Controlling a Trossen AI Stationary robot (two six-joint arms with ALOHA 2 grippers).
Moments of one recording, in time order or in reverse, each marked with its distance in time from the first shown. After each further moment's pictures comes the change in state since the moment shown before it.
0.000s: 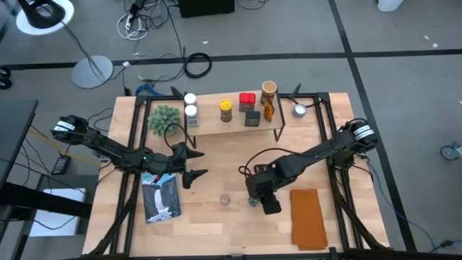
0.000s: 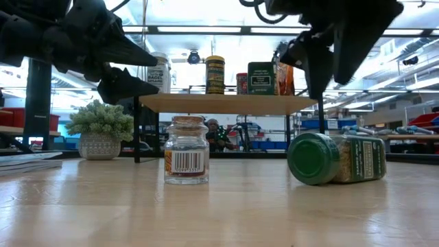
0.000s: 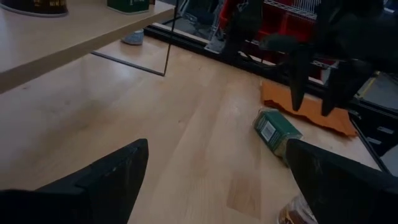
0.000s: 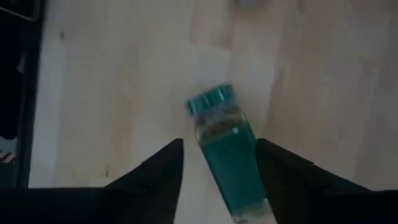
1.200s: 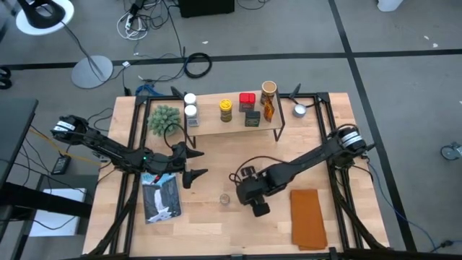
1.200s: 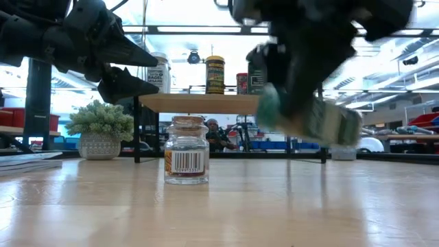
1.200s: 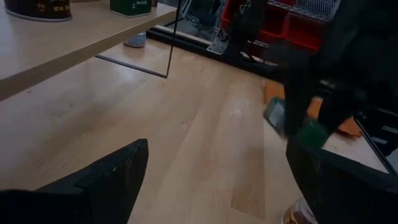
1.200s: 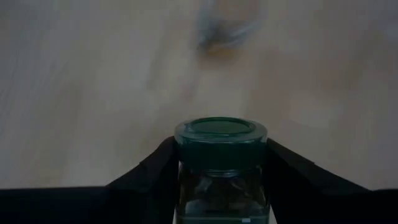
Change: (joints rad) left arm 0.000 0.000 0.000 0.002 -0.010 0.016; right arm 0.019 0.133 0.072 0.112 0.212 -0.157
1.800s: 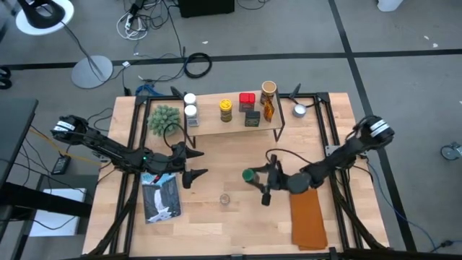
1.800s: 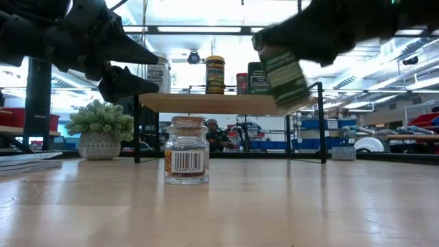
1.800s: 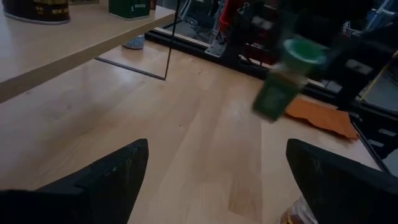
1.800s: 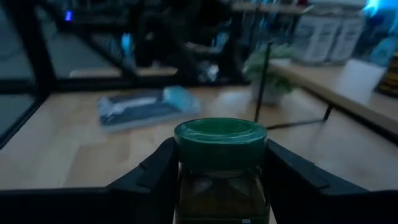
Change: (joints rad) left arm 0.000 0.000 0.001 0.012 0.003 -0.002; right arm 0.134 -0.318 -0.831 1.516 0.626 0.036
